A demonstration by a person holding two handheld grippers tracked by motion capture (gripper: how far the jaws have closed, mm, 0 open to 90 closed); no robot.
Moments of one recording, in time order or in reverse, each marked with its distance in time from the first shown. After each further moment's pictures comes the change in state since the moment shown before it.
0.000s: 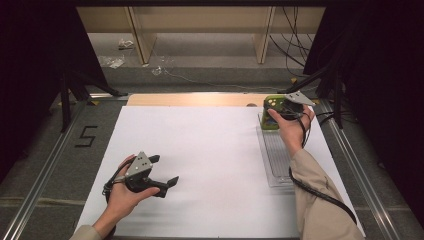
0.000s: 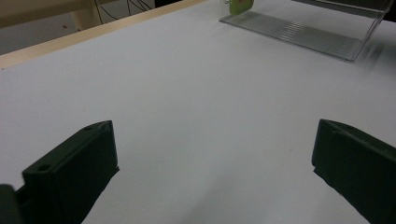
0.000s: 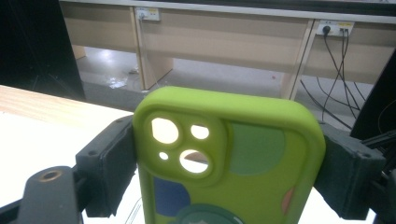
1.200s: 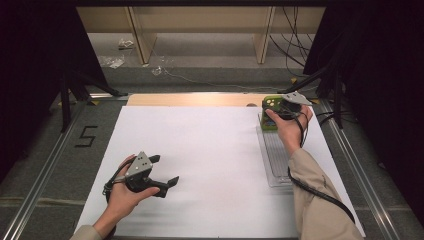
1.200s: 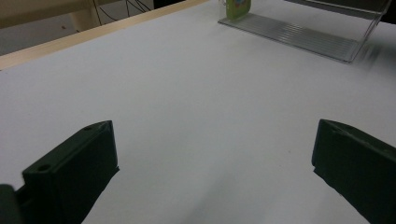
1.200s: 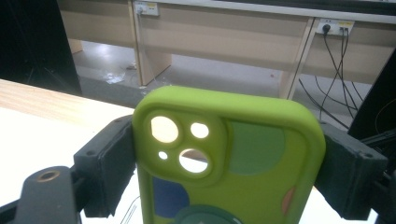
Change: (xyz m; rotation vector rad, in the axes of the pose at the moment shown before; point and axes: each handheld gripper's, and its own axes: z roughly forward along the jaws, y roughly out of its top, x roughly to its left) left arm 0.000 0.000 0.000 -0.003 -0.004 -0.001; right arm 0.002 -0.003 0.008 0.014 -0.008 -0.019
